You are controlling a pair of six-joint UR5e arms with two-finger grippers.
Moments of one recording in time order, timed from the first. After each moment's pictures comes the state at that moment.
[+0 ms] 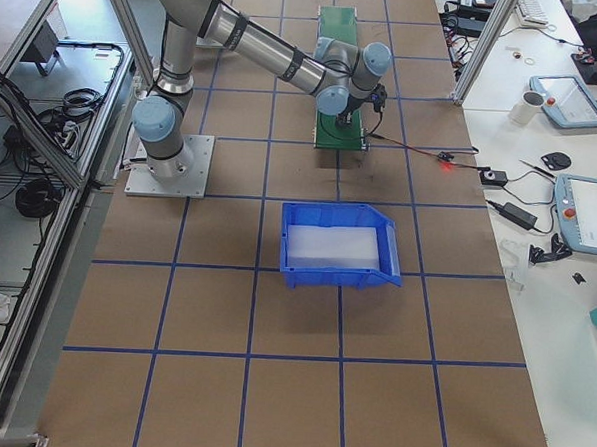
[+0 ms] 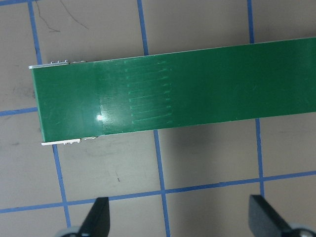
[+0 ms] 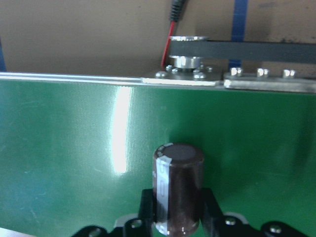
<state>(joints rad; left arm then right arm) -1.61 -1.54 -1.44 -1.70 1.56 0.06 1.50 -1.20 1.72 -1.88 -1.34 -0.12</state>
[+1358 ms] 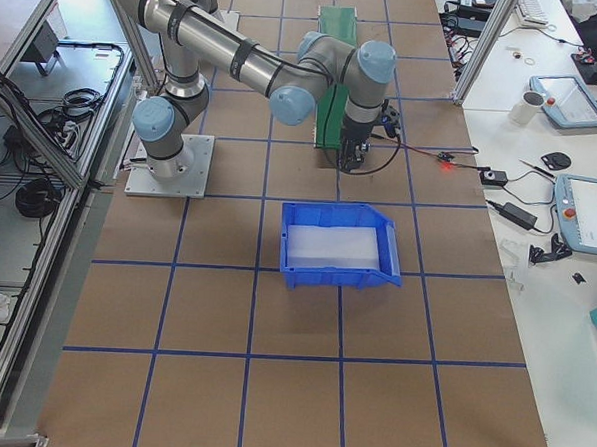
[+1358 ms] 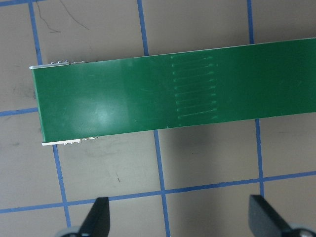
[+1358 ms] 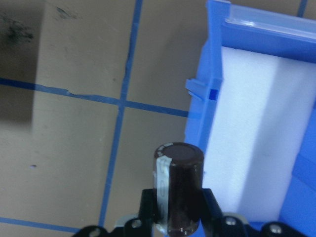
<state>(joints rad) -1.61 -1.53 -1.44 -1.70 1.56 0.06 1.03 -1.40 1.62 -1.77 -1.65 -0.74</state>
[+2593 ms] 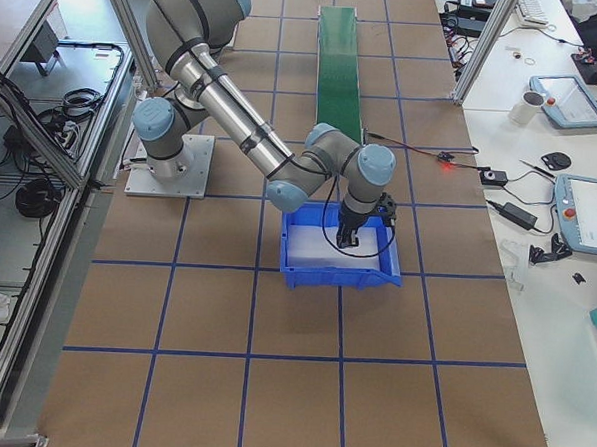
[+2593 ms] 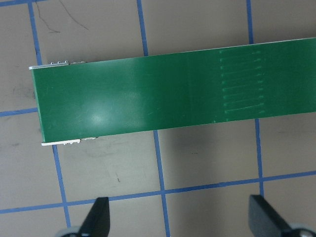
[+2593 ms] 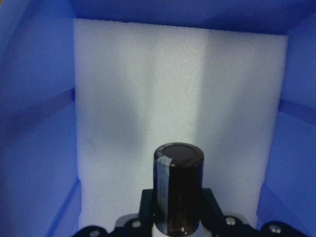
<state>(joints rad) -1.61 -1.53 -1.44 -1.70 1.56 0.06 0.91 -1.15 1.63 -2.03 -1.69 -0.75</state>
